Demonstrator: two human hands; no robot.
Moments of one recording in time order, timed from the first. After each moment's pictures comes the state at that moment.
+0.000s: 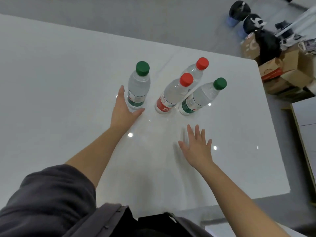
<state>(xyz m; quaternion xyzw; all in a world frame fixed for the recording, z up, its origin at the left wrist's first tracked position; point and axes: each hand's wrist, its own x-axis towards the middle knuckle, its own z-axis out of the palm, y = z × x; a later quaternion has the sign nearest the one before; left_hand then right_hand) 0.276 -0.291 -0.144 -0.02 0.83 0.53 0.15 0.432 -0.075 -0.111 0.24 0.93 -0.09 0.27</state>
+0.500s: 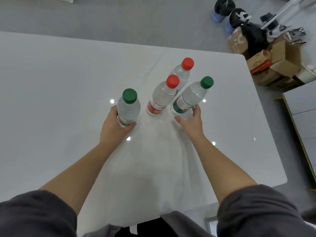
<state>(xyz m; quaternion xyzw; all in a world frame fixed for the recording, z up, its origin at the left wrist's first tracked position) 0.301 -0.298 -0.142 -0.01 0.84 0.51 0.17 0.365 -0.036 -0.132 0.39 0.79 -0.48 -0.01</state>
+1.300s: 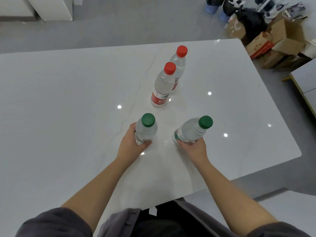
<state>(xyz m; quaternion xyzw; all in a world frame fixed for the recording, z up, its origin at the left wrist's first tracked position) 0.376 -0.318 -0.141 0.08 0.83 0.49 0.26 0.490 -0.106 -0.153 0.39 0.74 -0.54 -0.04</state>
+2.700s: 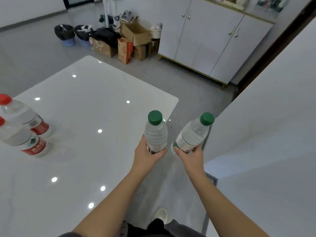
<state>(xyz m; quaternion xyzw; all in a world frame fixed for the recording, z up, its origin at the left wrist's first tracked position) 0.613 -0.120 -0.049 0.38 0.64 0.51 0.43 0.771 -0.075 -0.059 0.60 0.52 -0.44 -0.42</state>
